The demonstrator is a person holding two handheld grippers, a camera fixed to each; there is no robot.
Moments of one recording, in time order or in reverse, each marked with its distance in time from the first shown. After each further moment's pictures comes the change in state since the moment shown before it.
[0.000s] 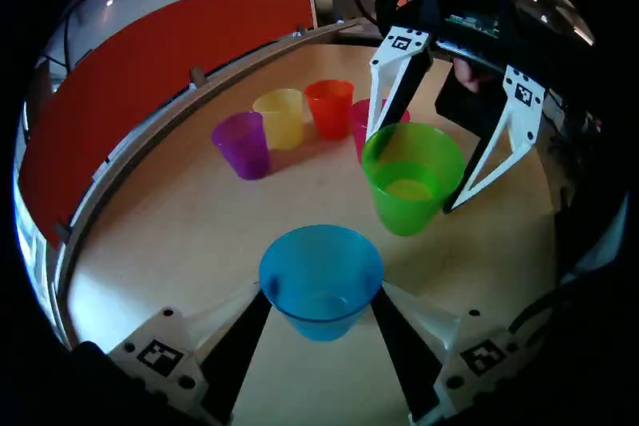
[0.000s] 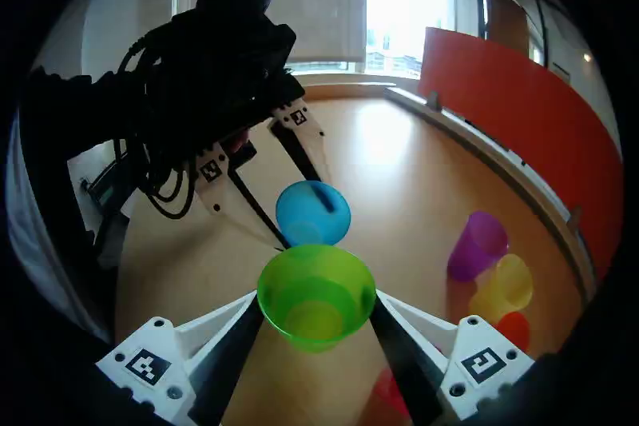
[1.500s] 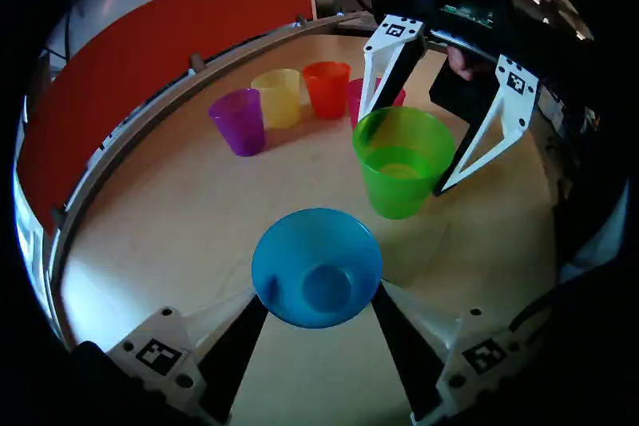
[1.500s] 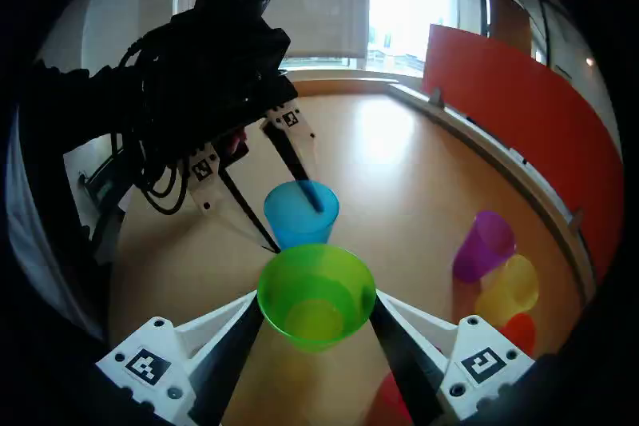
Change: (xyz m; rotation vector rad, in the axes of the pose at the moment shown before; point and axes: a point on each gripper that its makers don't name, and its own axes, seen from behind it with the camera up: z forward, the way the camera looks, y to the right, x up) left arm -0.030 0.008 -0.003 -0.018 -0.032 -0.018; right arm -0.005 -0.003 0.013 -0.008 -0.015 -0.013
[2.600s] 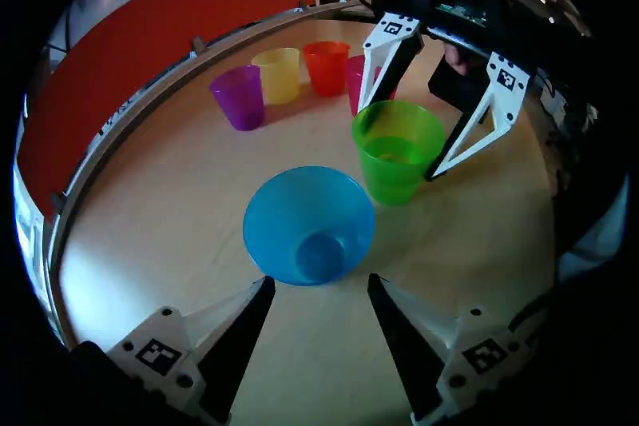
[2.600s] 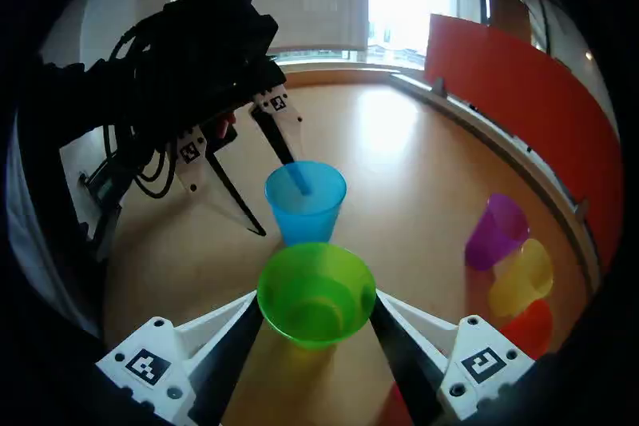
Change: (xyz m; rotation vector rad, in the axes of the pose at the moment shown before) left arm -0.028 0.007 -0.008 0.001 -0.061 -0.016; right arm -0.020 -0.005 0.012 0.010 -0.022 0.019
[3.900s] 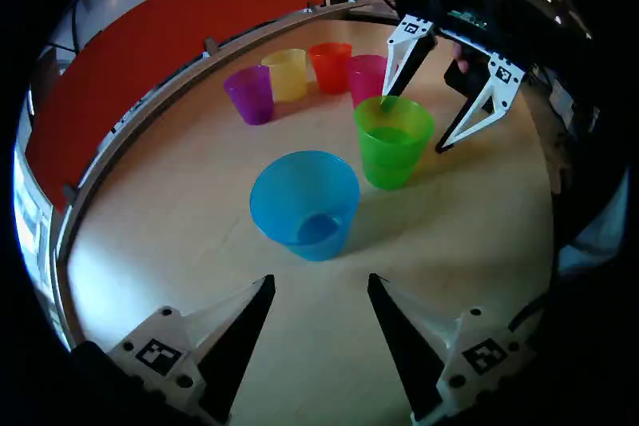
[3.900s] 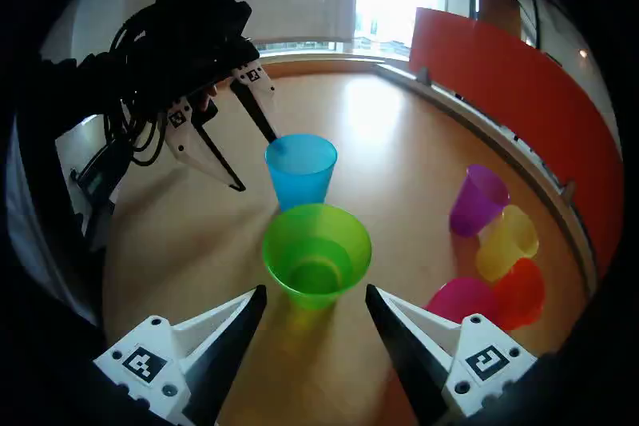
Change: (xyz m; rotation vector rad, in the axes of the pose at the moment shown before) left arm -0.014 0.003 -0.029 0.060 -0.006 -0.012; right arm -0.033 -0.005 -0.031 -0.065 -0.034 0.015
